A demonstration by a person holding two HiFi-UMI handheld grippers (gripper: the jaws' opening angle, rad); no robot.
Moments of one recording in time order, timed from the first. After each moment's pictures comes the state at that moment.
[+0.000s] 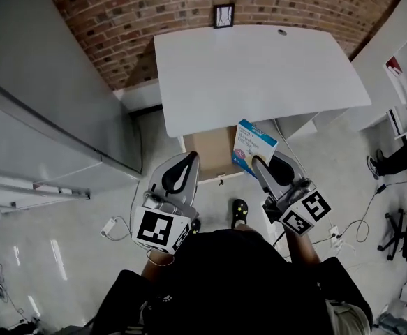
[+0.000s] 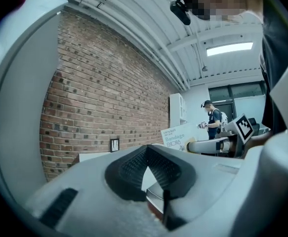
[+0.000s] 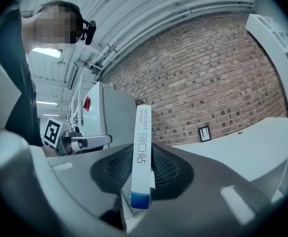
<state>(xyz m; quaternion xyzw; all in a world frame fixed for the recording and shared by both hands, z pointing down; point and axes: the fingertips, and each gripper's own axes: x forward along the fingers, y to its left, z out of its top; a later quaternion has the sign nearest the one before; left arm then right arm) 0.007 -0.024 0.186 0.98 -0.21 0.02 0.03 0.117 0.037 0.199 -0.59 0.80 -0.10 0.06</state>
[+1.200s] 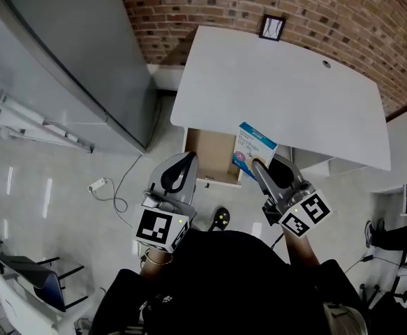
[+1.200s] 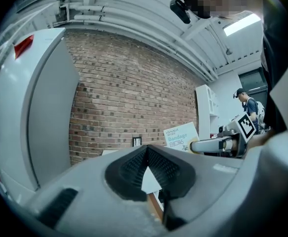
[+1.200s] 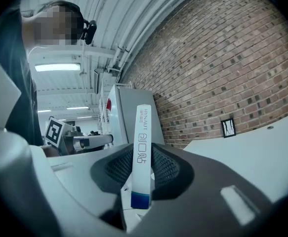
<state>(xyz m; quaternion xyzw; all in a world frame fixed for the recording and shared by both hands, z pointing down) 0.067 -0.007 0.193 0.92 -0.40 0.03 0.04 0.196 0.014 0.211 -0.43 0.89 -0.12 0.04</state>
